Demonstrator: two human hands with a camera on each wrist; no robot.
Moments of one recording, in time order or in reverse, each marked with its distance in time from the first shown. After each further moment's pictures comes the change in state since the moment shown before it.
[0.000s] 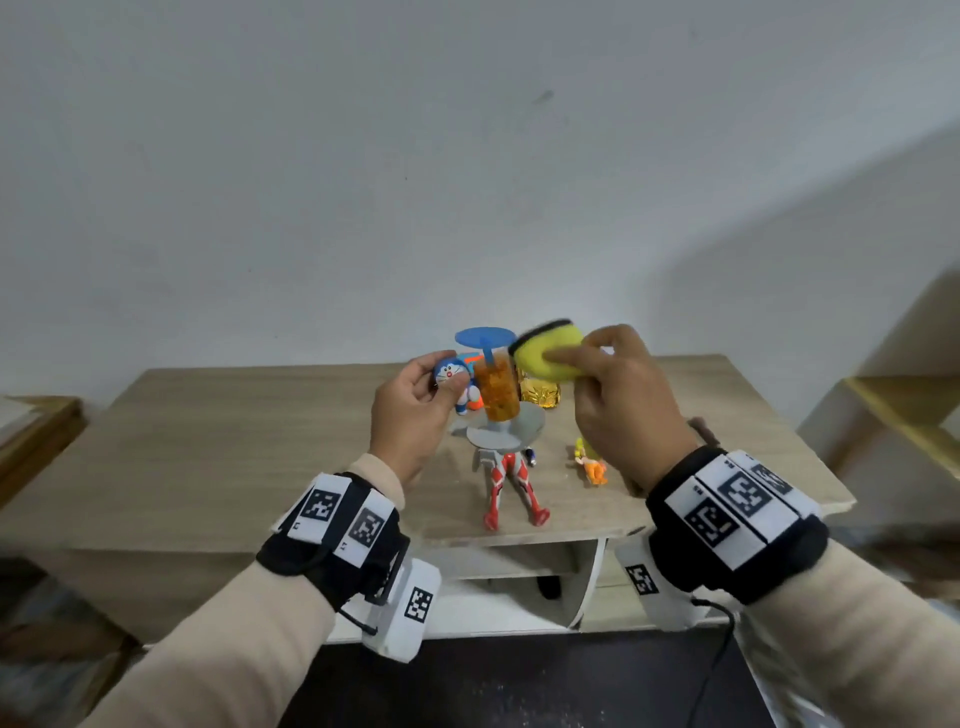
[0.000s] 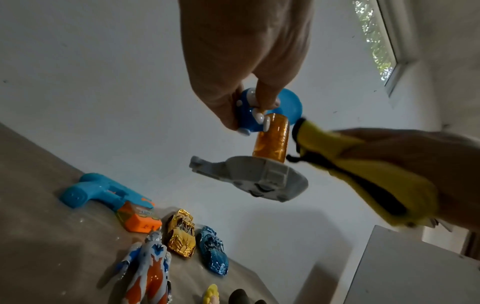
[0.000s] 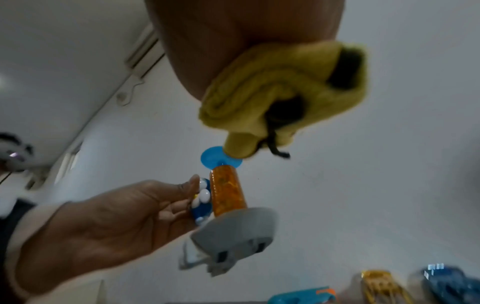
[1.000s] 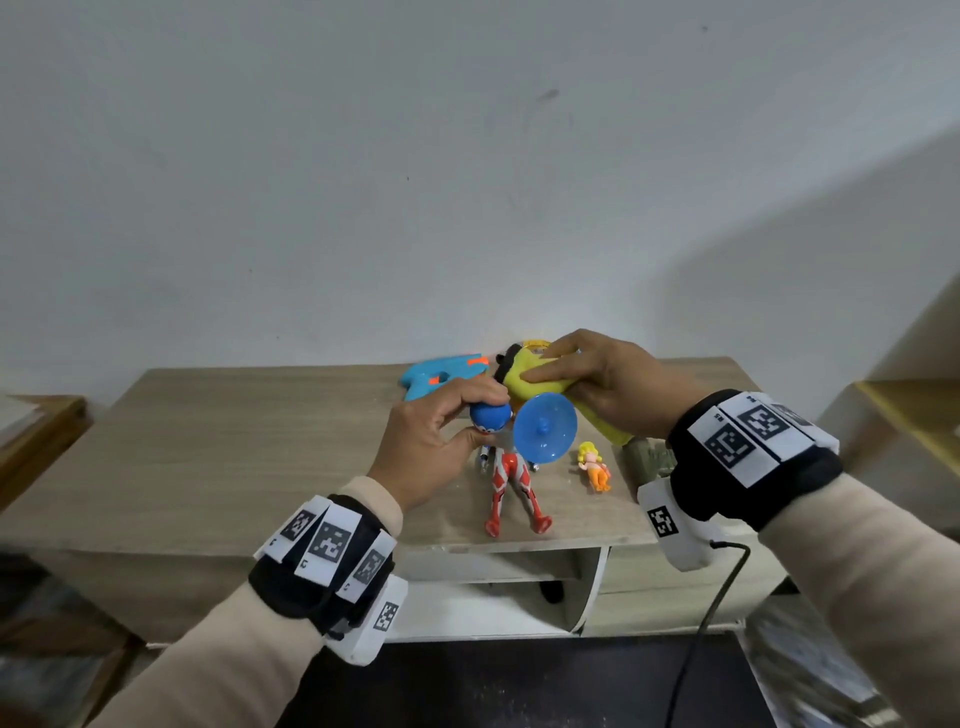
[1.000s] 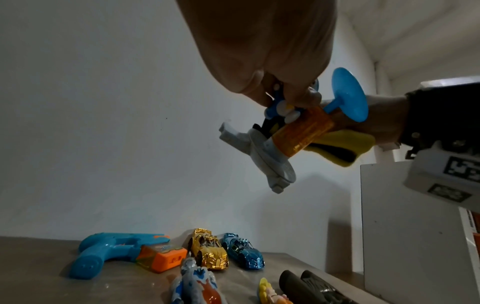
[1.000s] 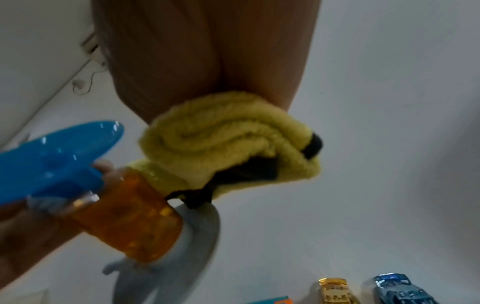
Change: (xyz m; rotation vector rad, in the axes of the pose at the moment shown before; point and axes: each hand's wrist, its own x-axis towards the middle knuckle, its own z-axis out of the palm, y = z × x) left_hand -0.012 -0.005 -0.005 0.299 -0.298 0.514; right_hand 0.042 0.027 -0.009 0.062 -0.508 -0.135
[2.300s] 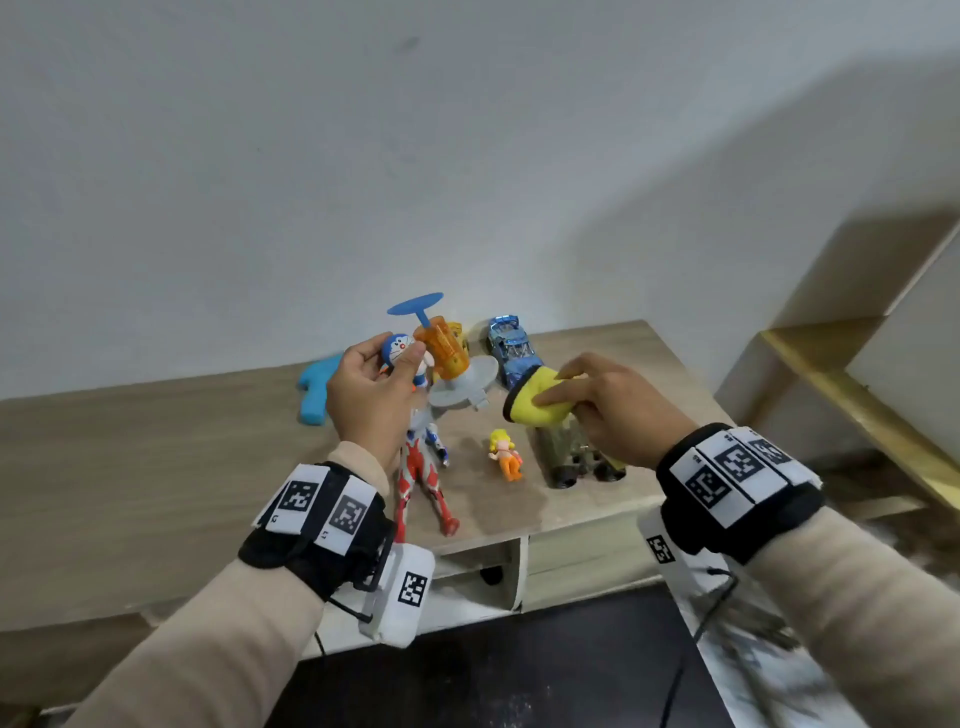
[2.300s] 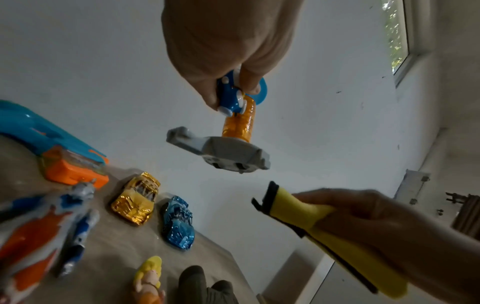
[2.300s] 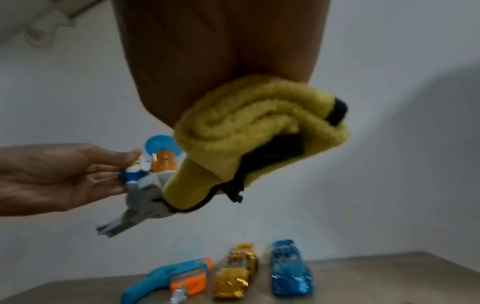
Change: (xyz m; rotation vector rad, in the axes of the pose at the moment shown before) left_hand 0.070 -0.016 0.098 -0.275 0.523 -0.640; right_hand -0.064 0.105 -0.005 -0.133 0.084 0.228
